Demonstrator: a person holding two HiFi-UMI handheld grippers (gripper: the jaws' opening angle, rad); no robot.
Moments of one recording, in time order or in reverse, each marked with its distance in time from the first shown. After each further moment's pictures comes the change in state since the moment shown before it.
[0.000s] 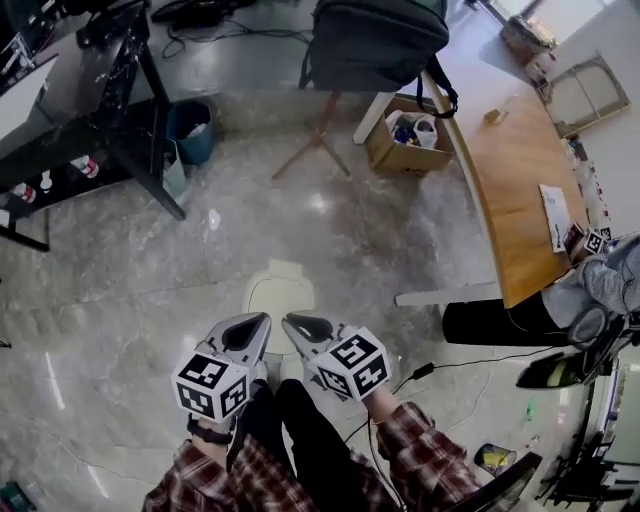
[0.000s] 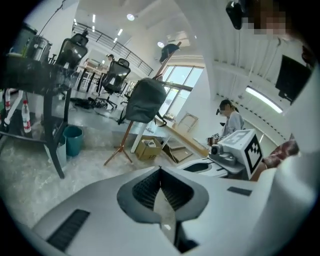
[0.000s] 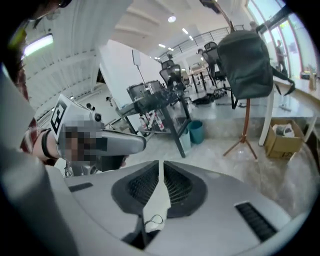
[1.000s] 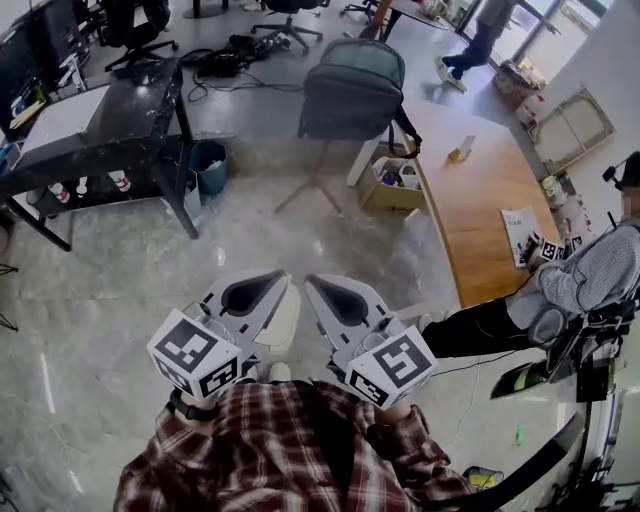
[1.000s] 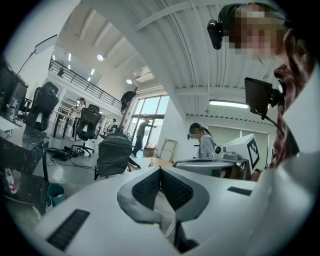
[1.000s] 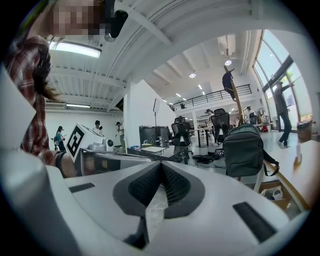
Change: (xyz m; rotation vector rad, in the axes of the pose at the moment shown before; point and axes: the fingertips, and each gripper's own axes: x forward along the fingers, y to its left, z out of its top) left arm -0.139 -0.204 0.188 0.328 -0.383 -0.157; right arm -0.249 0.132 0.192 -0.307 -0.519 -0.070
